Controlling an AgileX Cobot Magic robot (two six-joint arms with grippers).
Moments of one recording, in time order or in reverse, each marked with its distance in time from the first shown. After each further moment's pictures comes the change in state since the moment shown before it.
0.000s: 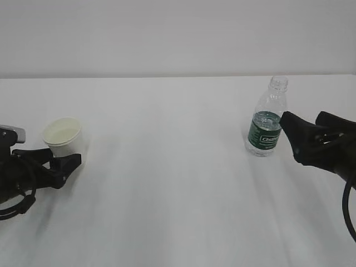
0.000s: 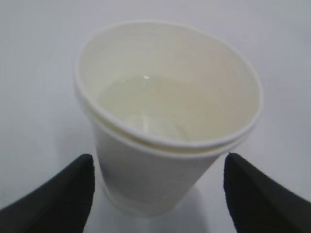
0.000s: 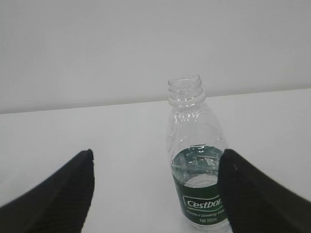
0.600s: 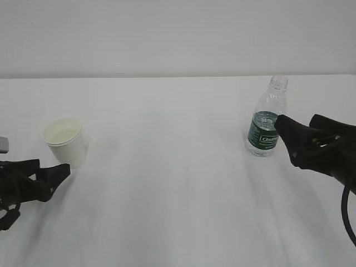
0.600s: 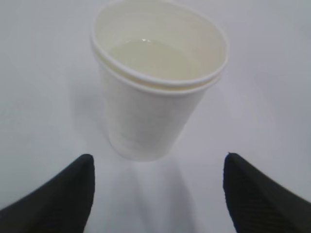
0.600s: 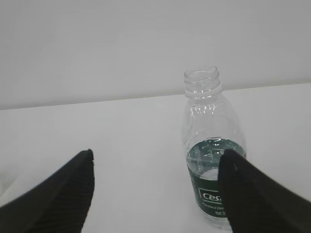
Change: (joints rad) left arm 0.000 -0.107 0.155 -0.051 0.000 0.000; right arm 0.000 0.000 0.003 -0.049 0.004 0.037
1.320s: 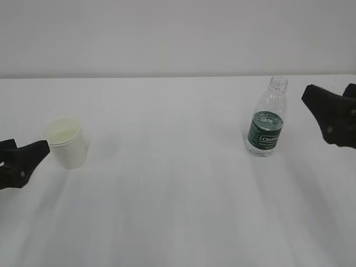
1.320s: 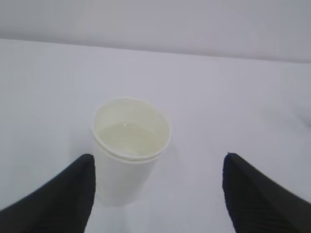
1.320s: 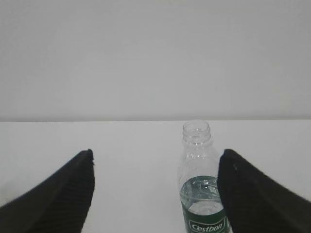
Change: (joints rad) left arm 0.000 -0.342 0.157 -0.002 -0.002 -0.140; right arm 0.000 -0.429 -0.030 0.006 0.427 -0.040
